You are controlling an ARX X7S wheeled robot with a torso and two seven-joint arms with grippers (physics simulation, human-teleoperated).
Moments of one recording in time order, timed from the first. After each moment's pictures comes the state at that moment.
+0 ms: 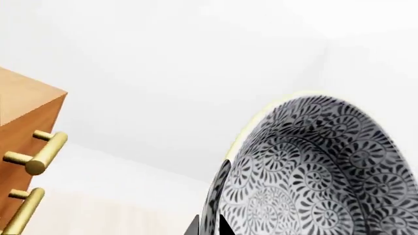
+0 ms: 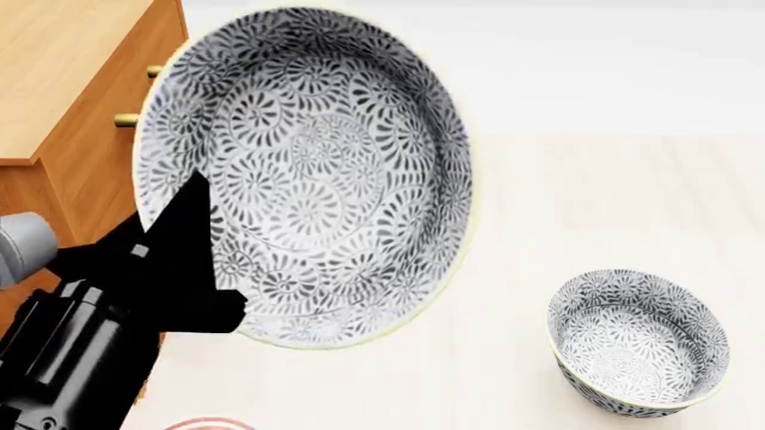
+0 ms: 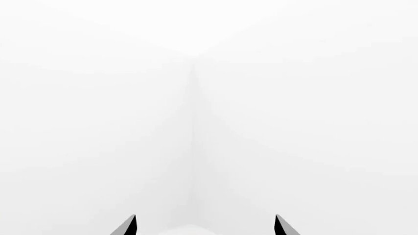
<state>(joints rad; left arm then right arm) -0.56 -0.33 0.45 0.63 -1.05 -0.39 -0.75 -0.65 0.17 0.43 -0.86 0.13 -0.17 0.55</state>
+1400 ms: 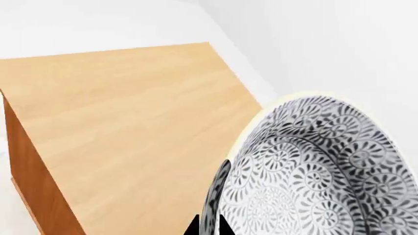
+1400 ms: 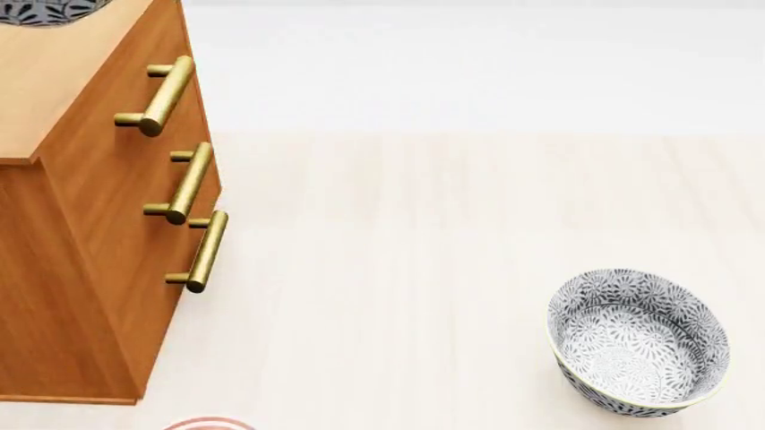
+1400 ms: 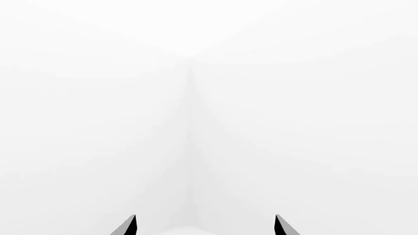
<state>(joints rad) -1.74 -0.42 0.90 -0.50 -1.95 -0.21 -1.53 -0.65 0.17 0.39 -0.94 0.09 -0.10 0.60</state>
